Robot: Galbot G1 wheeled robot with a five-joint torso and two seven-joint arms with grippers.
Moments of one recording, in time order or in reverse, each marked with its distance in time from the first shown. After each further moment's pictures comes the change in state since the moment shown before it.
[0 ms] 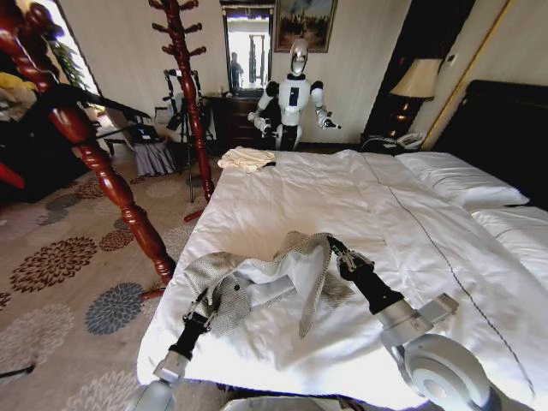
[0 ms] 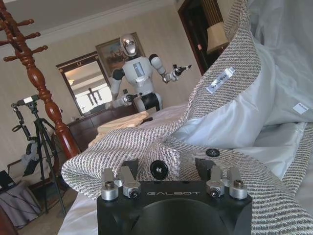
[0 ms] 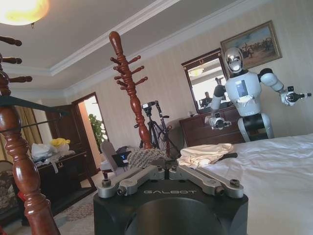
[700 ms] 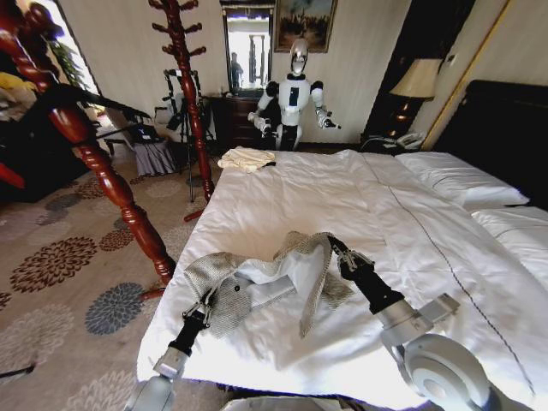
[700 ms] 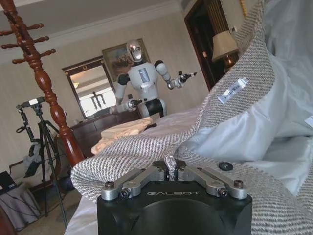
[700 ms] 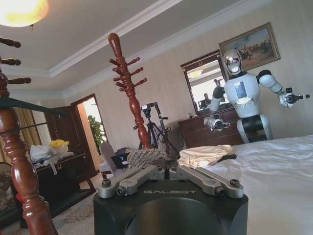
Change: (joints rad) left arm -0.014 0.008 -0.017 -0.021 -0.062 0.001 0.019; right arm -0.002 0.003 0.006 -0.001 -0.001 0.006 0.000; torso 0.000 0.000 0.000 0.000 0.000
